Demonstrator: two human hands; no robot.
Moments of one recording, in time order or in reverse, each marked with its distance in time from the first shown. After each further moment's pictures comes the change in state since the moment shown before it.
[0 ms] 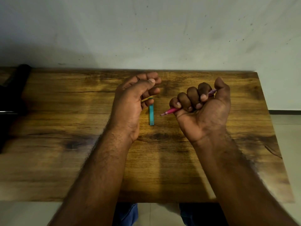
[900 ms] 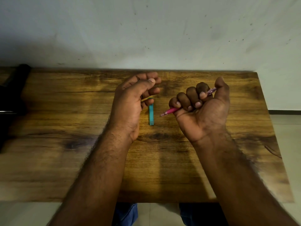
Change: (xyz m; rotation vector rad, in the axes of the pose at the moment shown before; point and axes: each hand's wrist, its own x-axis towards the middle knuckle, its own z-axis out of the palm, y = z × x) left_hand 0.001 -0.001 -0.001 0.006 -0.004 0.012; right_hand 0.000 -0.001 0.001 0.010 0.014 0.017
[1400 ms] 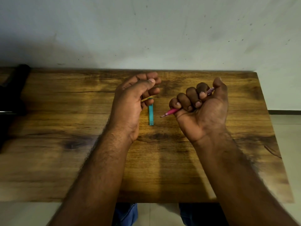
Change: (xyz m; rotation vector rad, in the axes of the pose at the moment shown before) left_hand -0.001 0.001 0.001 -0.017 -0.002 -0.005; right_hand 0.001 0.000 -0.001 -0.028 0.024 -0.006
